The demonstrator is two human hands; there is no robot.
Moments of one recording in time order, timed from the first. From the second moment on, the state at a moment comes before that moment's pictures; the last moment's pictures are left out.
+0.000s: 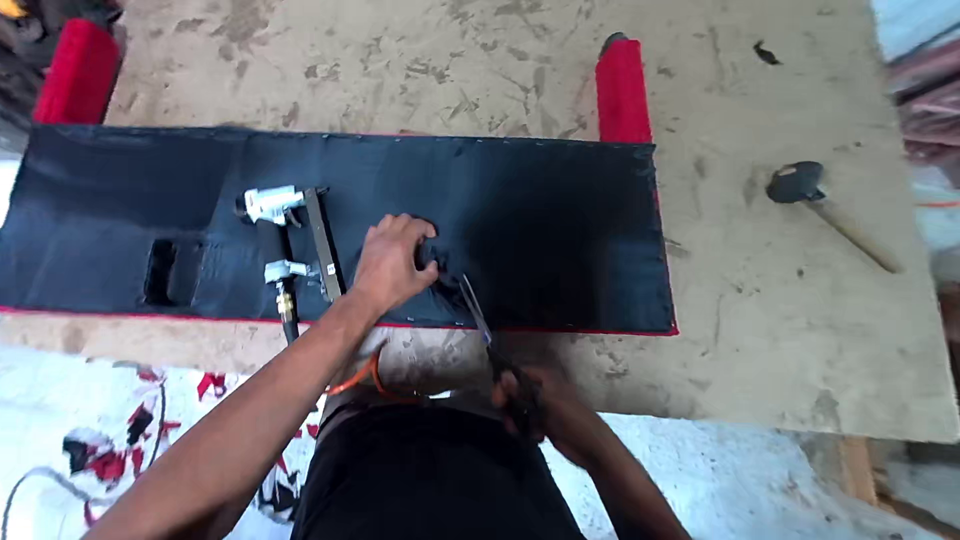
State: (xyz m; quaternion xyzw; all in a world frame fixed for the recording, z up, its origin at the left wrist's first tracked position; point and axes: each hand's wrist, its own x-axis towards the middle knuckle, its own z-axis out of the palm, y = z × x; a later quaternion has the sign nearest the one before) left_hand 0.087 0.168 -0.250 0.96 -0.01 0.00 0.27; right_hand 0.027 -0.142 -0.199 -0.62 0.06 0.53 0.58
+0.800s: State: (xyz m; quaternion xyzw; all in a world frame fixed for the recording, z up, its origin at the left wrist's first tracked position) left_hand 0.213 0.193 -0.290 0.75 -0.58 0.02 0.32; right_hand -0.033 0.071 -0.201 -0.50 0.25 0.18 0.81
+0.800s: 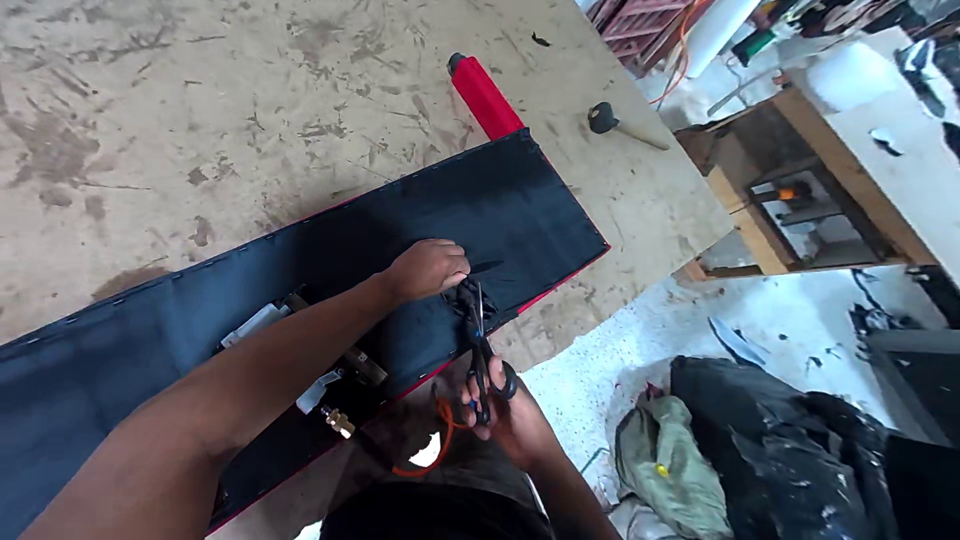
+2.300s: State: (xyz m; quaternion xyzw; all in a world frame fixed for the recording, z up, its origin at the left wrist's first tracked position) left_hand 0.229 0.216 -0.285 0.76 -0.21 -0.23 0.57; right_hand -0.006 0.061 -0.203 -0.53 0.32 0.17 0.77
